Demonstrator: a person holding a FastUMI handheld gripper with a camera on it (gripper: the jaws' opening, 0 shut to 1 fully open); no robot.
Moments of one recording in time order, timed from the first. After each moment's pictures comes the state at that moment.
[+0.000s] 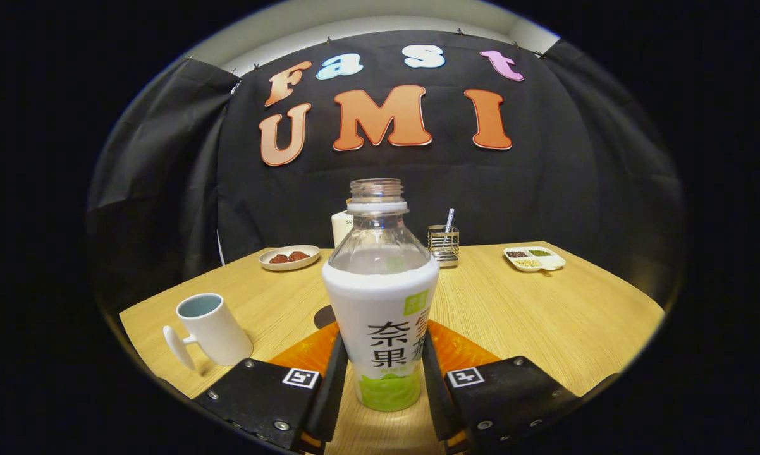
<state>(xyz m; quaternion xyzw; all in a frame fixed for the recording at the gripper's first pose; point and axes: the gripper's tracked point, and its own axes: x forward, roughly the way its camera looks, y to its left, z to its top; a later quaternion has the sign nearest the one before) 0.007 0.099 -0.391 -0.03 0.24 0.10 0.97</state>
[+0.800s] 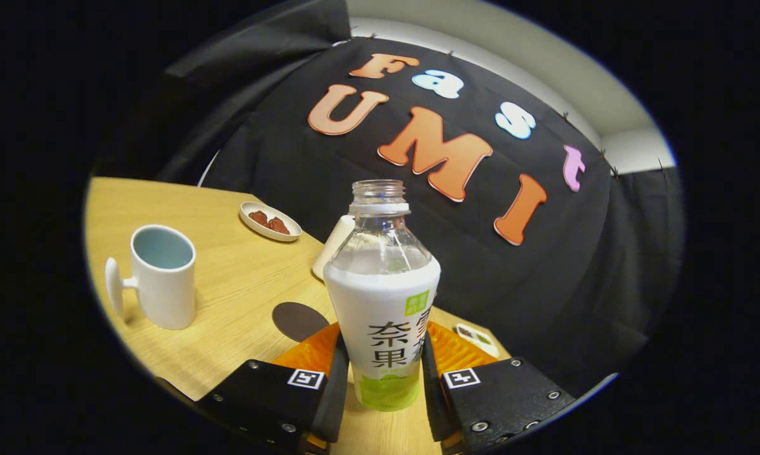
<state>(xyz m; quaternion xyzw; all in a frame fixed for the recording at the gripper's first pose) 0.035 0.132 -0.353 -0.36 0.12 0.08 0.92</state>
